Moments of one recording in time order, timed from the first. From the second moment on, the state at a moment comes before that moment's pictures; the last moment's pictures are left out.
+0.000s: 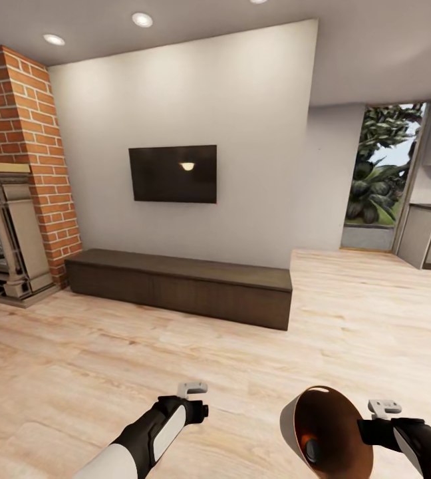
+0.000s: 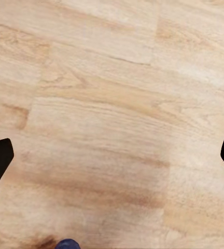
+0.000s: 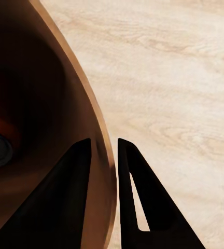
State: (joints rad) left arm -0.58 -0.16 -0.43 -0.48 0.53 0.42 0.24; right arm -0.60 -0.34 -0.24 -0.23 0.22 0.27 0.32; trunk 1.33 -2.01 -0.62
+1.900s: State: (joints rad) left arm -0.58 -0.17 -0.43 -0.49 0.53 0.42 0.24; right arm -0.60 -0.34 -0.24 -0.23 0.23 0.27 0.32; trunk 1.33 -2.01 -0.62
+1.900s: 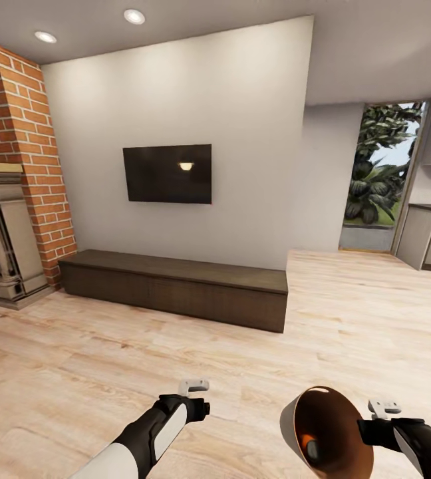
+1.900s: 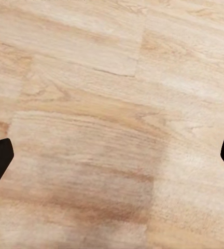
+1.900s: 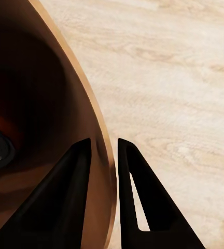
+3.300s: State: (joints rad) left arm -0.59 -0.16 -0.43 -0.51 0.53 0.40 0.24; right arm -0.58 -0.34 -0.15 -0.24 0.33 0.27 0.32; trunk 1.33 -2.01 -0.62
